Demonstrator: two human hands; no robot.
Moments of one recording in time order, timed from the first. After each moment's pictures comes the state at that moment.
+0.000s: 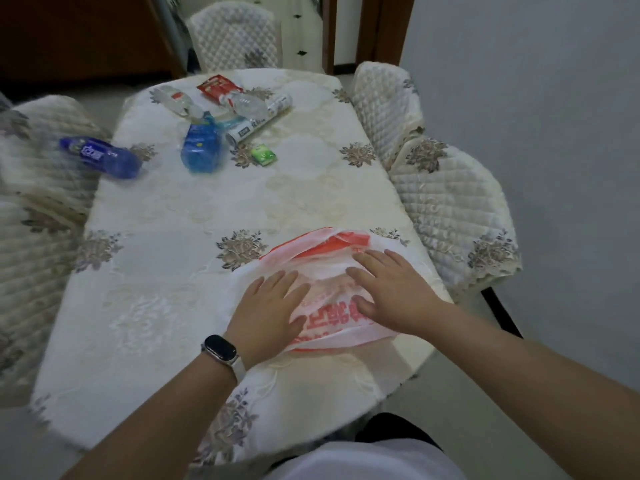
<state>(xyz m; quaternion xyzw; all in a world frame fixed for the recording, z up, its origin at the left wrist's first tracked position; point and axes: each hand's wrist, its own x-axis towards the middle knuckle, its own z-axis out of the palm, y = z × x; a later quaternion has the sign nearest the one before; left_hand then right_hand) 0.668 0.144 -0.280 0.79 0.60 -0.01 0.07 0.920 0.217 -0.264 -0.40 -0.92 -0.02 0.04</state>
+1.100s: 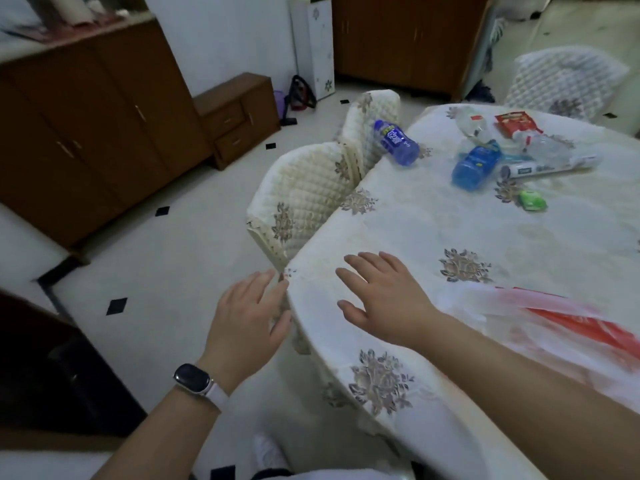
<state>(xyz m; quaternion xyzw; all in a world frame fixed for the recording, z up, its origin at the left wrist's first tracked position) 0.515 -0.157 -0.218 0.42 0.90 0.09 -0.10 0.626 0.078 -0.219 0.00 -0.99 0.02 0.15</state>
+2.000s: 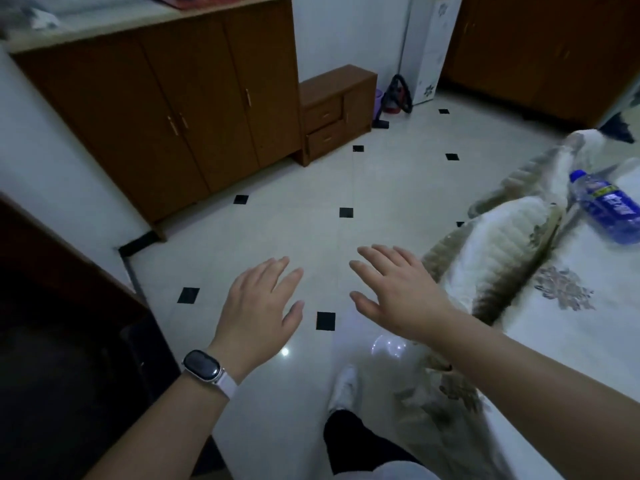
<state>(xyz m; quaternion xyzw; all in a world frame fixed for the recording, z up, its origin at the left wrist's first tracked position) 0.150 -0.367 -0.223 0.34 0.93 0.09 -0.09 0.208 -0.115 -0.222 0.09 -0.99 0.02 0.12</state>
